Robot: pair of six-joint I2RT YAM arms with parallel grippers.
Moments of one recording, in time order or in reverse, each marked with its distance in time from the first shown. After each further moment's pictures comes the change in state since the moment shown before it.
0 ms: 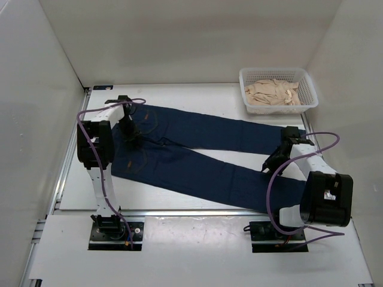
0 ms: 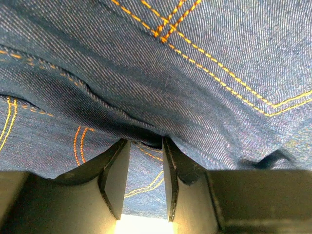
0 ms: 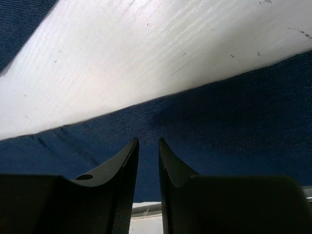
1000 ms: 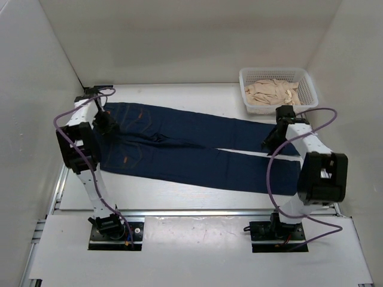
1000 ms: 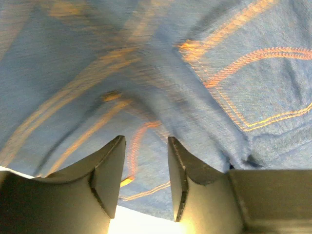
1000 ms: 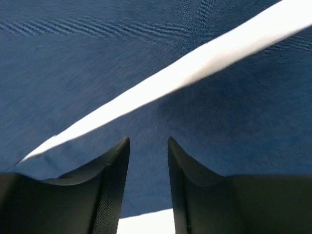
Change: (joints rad) left arm 0.218 -0.001 0.132 -0.017 0.026 0.022; right arm 0.067 0.253 0.306 0.005 0.138 0.037
